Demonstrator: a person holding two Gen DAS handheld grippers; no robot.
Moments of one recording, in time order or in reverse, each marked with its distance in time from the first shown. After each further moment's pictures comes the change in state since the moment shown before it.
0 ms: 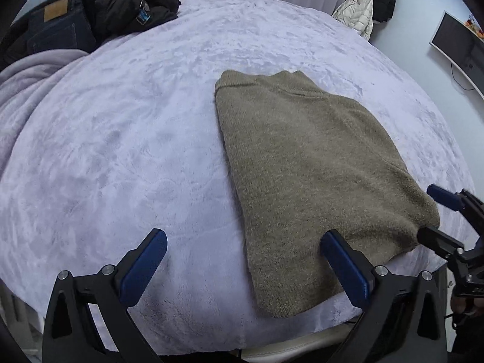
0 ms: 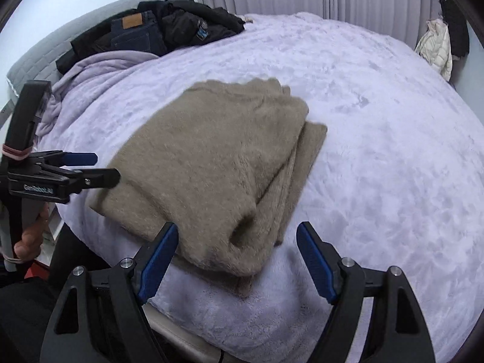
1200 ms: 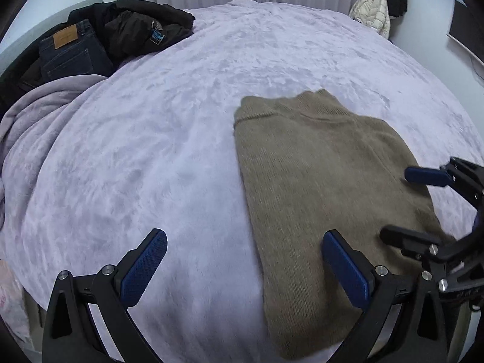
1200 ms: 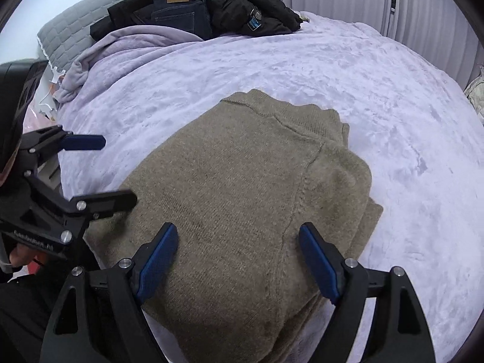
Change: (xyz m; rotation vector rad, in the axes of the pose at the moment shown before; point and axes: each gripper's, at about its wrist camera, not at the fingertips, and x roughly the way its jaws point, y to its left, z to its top) left arm 0.011 -0.004 0.044 0.004 -0.027 0.166; right arm 0.067 0.019 0.069 -0.206 0.092 0.110
